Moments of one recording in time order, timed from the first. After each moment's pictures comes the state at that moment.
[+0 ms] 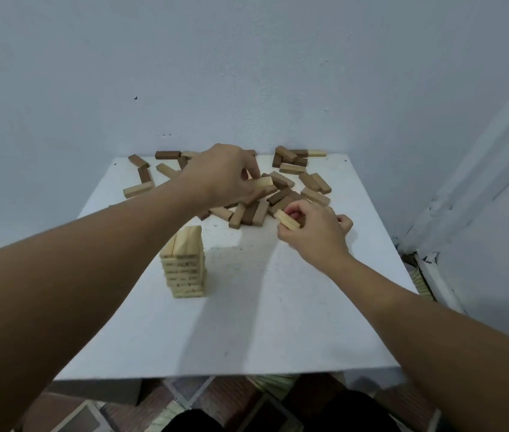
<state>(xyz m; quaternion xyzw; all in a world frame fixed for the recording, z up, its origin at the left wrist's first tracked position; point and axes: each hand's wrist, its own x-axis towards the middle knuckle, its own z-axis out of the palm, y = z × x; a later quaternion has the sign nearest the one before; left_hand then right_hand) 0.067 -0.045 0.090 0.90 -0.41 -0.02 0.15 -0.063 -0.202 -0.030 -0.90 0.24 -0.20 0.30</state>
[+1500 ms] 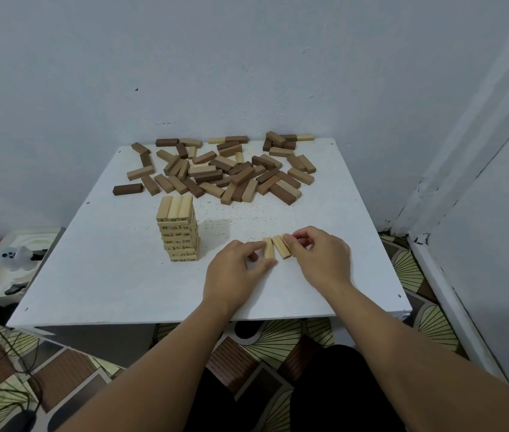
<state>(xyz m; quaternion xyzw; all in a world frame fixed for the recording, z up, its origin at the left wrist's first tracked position) -0.096 -0.008 -0.073 0.89 -0.26 -0.02 0.36 -0.170 -0.183 -0.068 -0.87 0.28 -0.20 0.35</state>
